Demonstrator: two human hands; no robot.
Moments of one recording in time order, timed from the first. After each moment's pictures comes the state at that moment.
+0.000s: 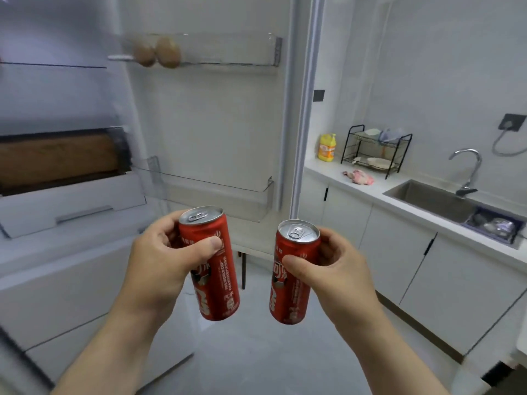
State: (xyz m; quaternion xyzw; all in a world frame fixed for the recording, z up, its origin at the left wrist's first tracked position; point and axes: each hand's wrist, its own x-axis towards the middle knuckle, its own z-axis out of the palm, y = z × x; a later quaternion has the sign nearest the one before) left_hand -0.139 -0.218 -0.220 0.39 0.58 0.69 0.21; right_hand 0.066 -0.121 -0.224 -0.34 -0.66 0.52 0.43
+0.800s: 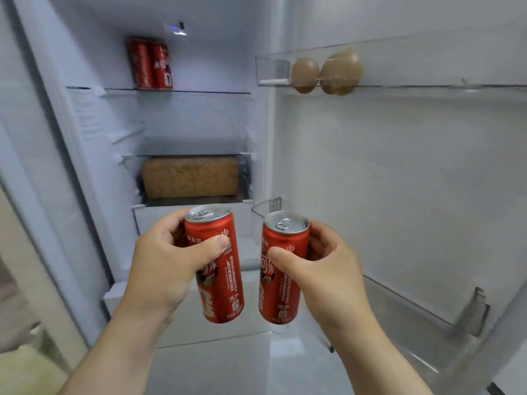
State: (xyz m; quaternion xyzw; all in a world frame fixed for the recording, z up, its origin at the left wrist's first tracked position) left_hand -0.355 -0.192 -0.201 0.25 0.65 0.71 0.01; right_hand -0.234 -0.040 -0.202 -0.16 -0.69 0.62 0.33
